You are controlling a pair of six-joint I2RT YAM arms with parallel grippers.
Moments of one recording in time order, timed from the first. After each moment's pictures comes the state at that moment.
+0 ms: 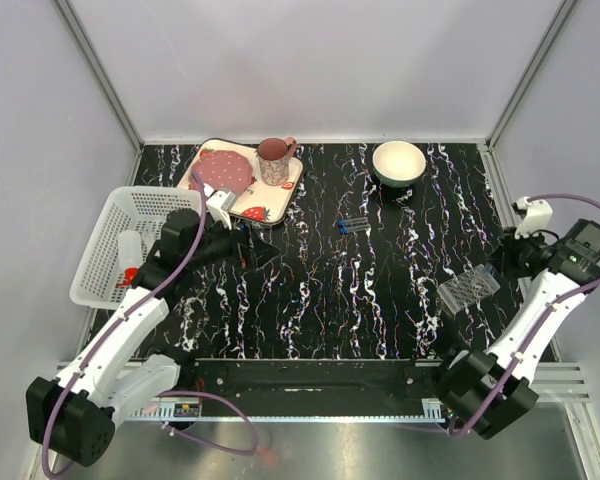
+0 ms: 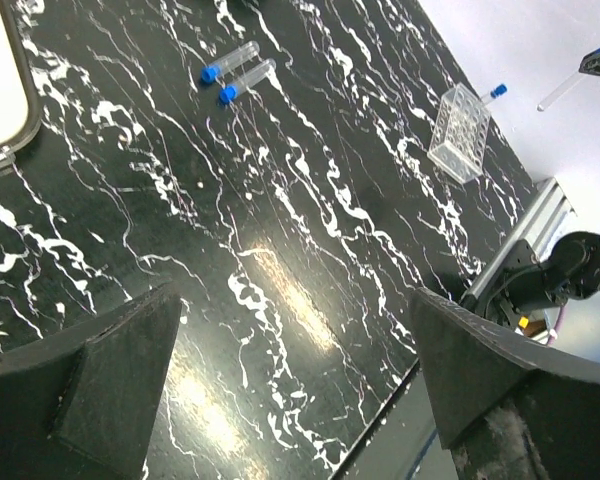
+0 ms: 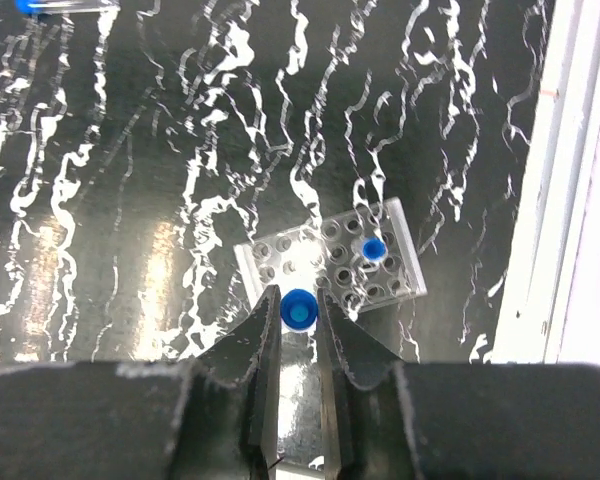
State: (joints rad) left arm -0.37 0.91 0.73 -0.18 0.52 -0.36; right arm -0.72 1.01 1.05 -1.00 -0.69 -0.68
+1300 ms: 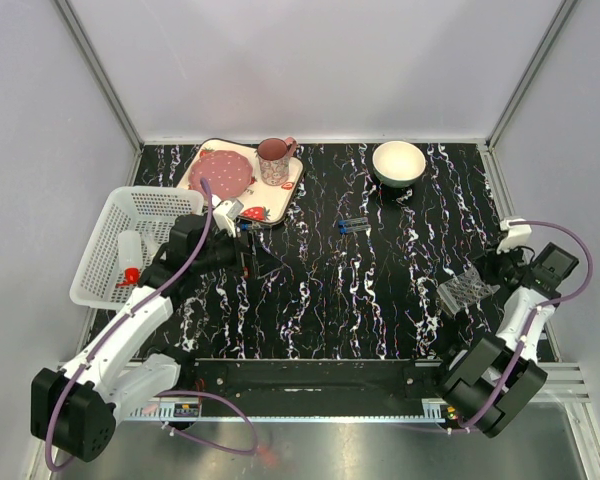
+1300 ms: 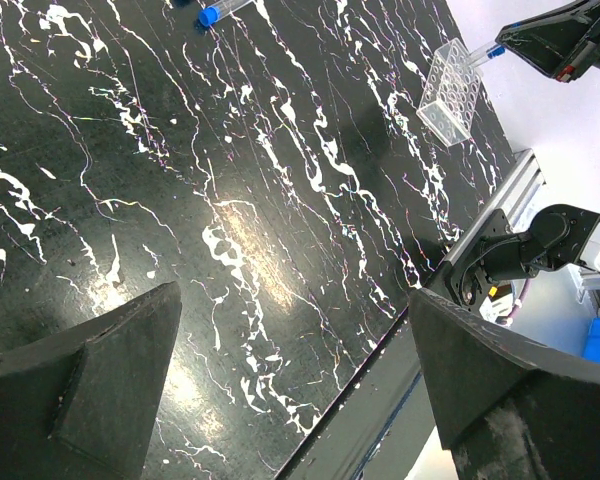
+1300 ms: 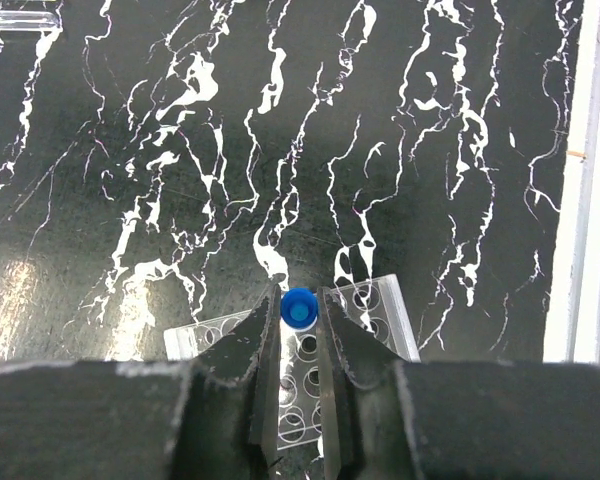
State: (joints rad) left arm -0.37 0.94 0.66 -0.21 0.59 -0.43; right arm -0.75 1.03 0.60 -0.34 -0.80 -0.61
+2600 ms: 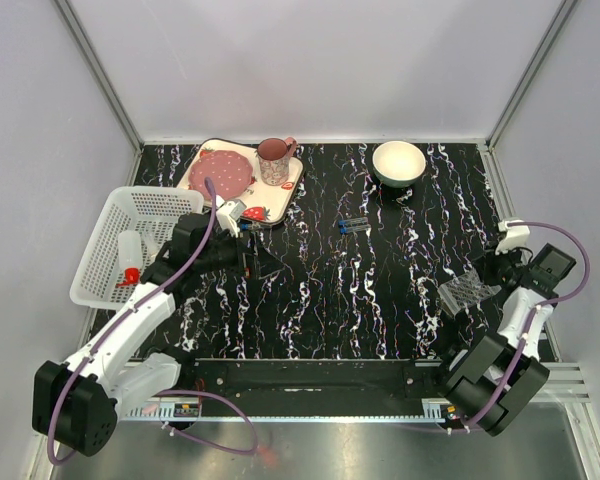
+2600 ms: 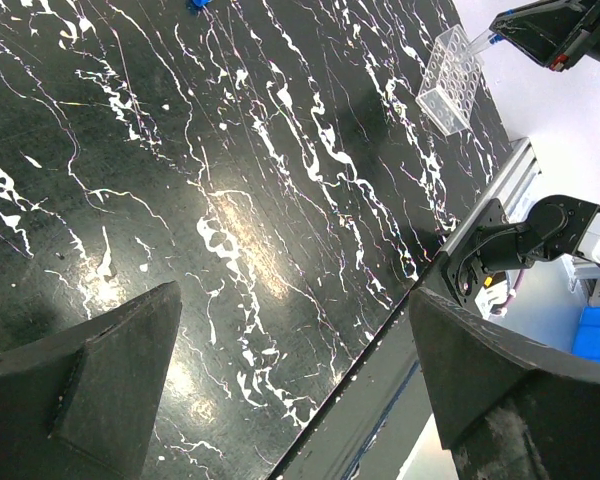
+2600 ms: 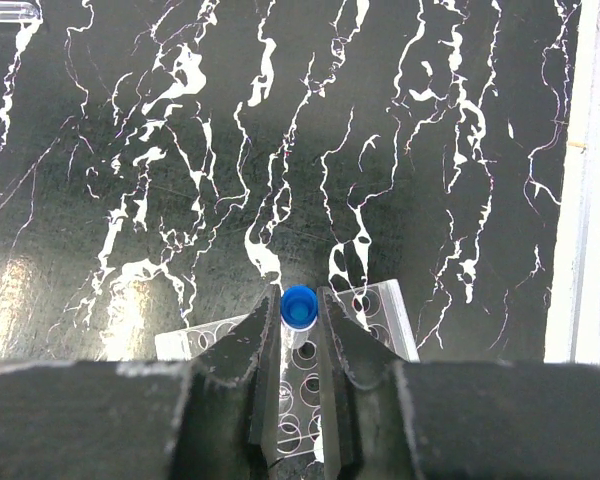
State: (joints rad) left arm -0.37 0.97 0.66 -0.21 0.61 -0.43; right arm -0.73 1.04 0.57 -0.30 -0.77 -0.60
